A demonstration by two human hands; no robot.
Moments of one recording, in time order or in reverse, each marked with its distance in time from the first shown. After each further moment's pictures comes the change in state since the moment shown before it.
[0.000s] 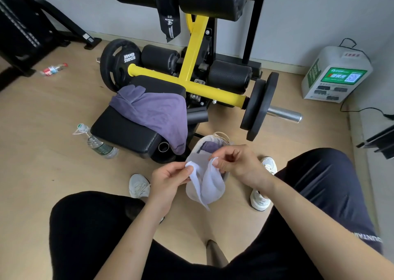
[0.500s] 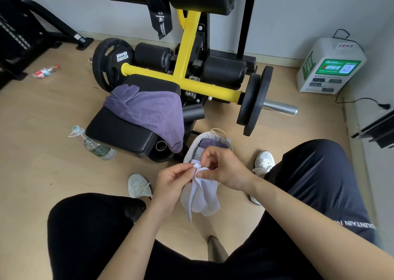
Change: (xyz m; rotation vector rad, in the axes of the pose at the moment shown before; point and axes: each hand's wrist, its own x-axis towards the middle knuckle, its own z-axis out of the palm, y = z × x) left_hand 0.000 -0.011 0.003 0.112 -0.123 0.019; right_hand 0.002 0.006 0.028 -0.144 -0.080 0.078
